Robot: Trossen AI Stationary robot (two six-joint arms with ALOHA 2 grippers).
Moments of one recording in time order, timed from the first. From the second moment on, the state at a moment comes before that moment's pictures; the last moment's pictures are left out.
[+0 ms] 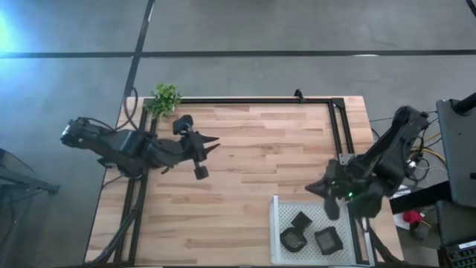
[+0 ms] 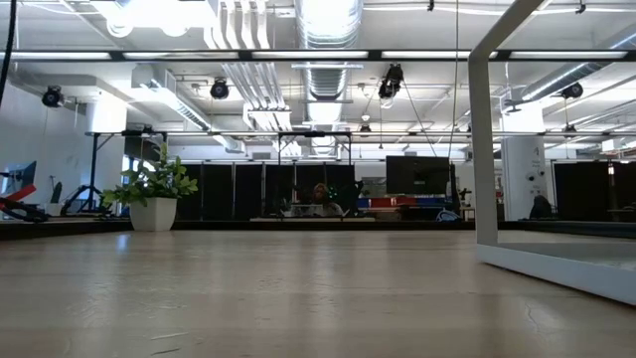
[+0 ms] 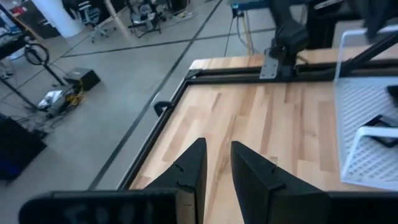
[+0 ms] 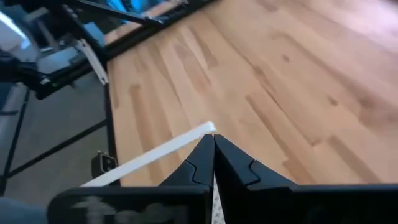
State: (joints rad) left arm -0.32 1.23 1.39 -0.61 -0.73 -0.06; right arm 0.89 1.09 1.09 -0.88 0.77 1.19
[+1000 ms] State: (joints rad) left arm -0.32 0.70 0.95 -0.27 -0.53 -0.08; right arm 0.89 0.42 0.83 -0.43 0.55 0.30
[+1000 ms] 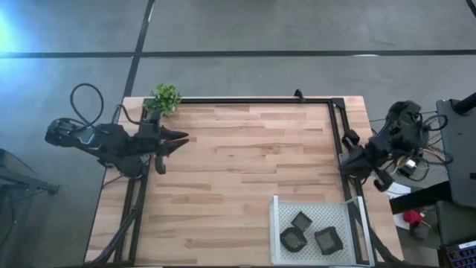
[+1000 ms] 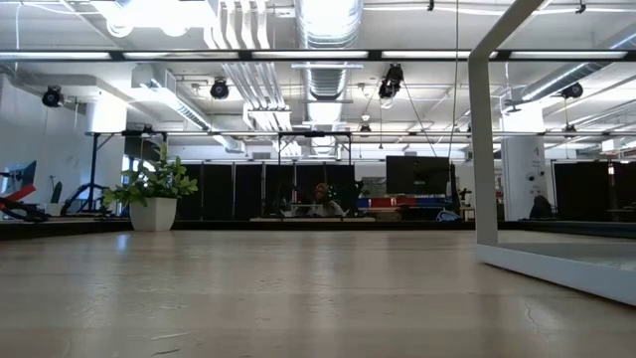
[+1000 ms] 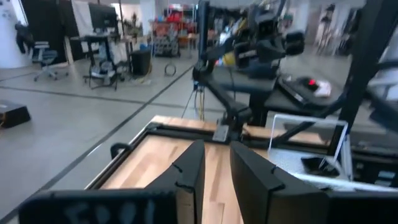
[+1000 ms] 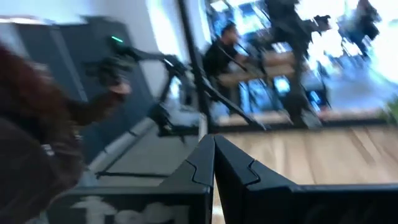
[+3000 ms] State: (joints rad) left arm -0.32 0.00 0.10 0.38 -0.35 0.05; right arm 0.89 0.00 0.42 -0.16 0.51 -0.08
